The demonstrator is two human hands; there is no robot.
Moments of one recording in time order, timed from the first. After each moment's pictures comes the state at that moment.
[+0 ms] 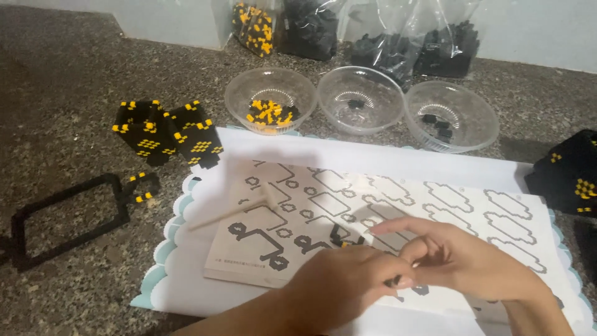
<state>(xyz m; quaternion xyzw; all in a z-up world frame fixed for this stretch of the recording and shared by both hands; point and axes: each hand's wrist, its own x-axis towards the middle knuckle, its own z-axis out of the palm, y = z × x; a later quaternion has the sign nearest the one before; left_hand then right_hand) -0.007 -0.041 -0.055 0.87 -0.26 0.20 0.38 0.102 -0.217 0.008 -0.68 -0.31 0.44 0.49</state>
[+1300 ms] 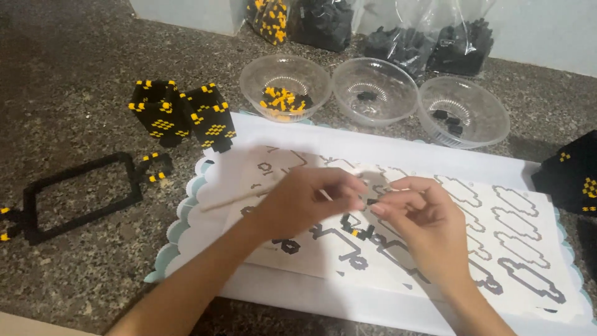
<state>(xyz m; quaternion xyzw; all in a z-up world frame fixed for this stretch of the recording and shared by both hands) 0.022 0.037 -0.013 0.81 -0.14 0.06 0.57 0.064 -0.162 -0.022 -0.74 -0.19 0.04 0.64</state>
